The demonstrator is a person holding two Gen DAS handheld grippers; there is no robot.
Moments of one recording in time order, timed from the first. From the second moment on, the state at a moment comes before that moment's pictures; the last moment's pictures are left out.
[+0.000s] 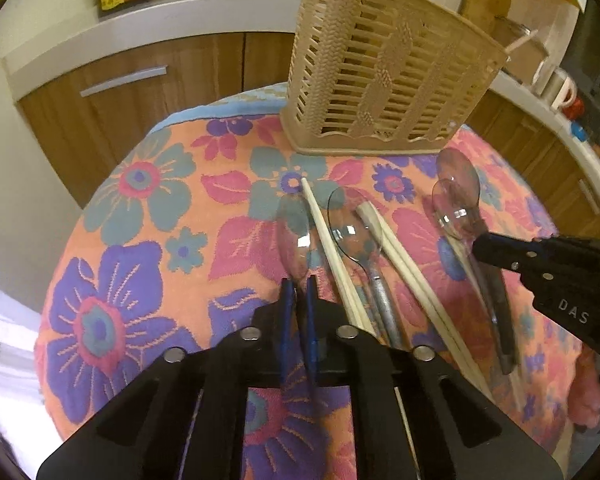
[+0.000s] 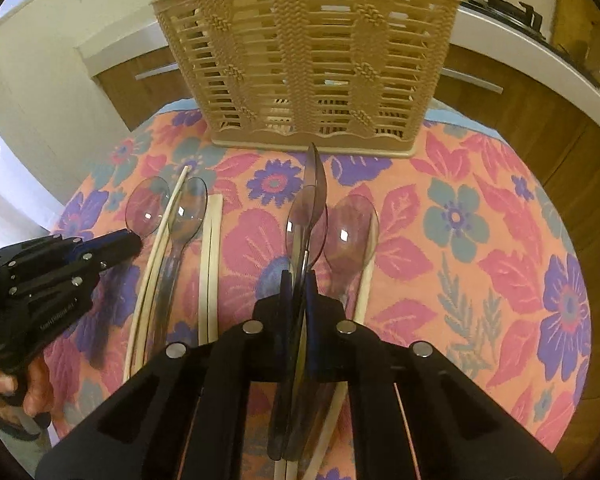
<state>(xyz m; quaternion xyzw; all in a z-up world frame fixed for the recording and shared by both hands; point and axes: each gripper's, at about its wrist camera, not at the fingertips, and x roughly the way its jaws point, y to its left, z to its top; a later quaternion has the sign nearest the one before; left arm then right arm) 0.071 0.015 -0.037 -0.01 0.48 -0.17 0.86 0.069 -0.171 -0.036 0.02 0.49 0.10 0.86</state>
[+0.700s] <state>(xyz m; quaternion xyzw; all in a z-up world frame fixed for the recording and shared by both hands) 0.065 0.054 -0.043 -0.06 0.50 -0.18 0.85 0.042 -0.269 -0.045 0.16 0.52 0.11 0.83</state>
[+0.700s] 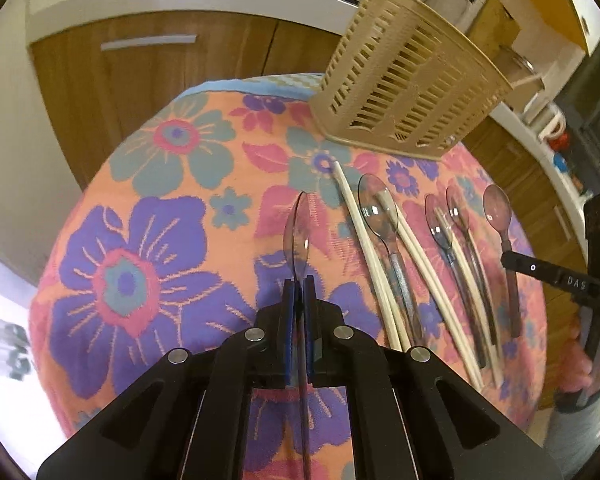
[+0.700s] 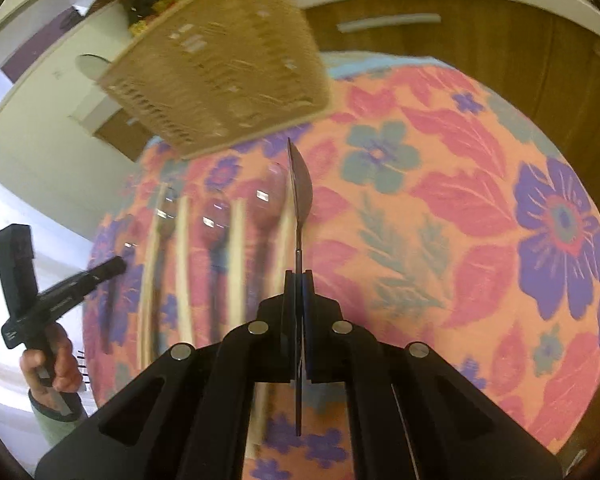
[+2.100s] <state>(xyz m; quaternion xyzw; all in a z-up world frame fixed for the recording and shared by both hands) 0.029 0.008 0.083 -0.01 0.31 -0.17 0.94 0.038 -0.218 0.049 0.02 0.40 0.14 0.90</state>
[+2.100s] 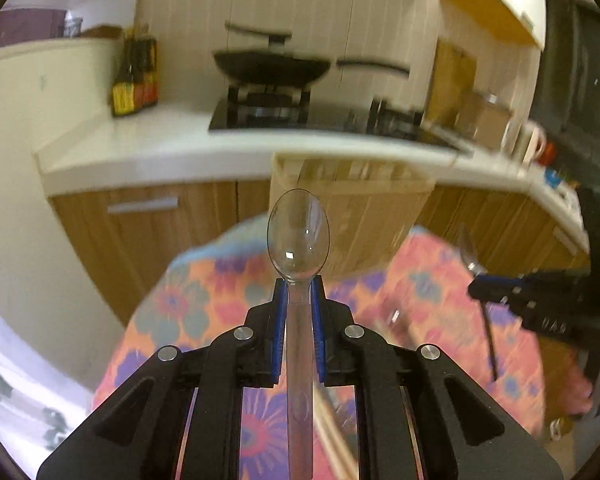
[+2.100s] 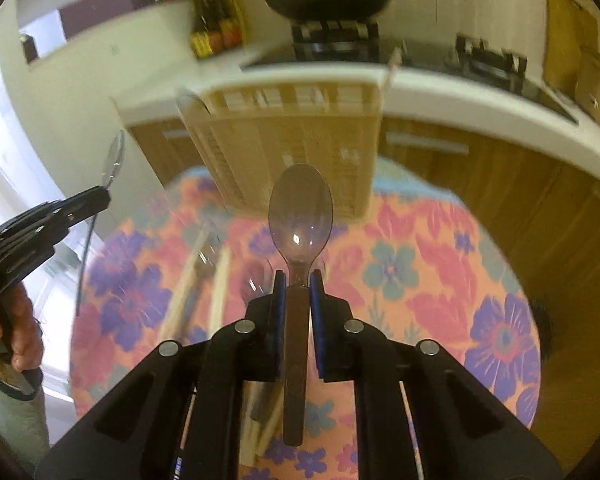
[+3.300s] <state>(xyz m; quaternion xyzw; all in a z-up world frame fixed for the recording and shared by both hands) 0.163 -0.084 0.116 -0.07 0.13 -0.18 0.97 0.179 -0.248 0.110 0.09 0.17 0.04 0.98</state>
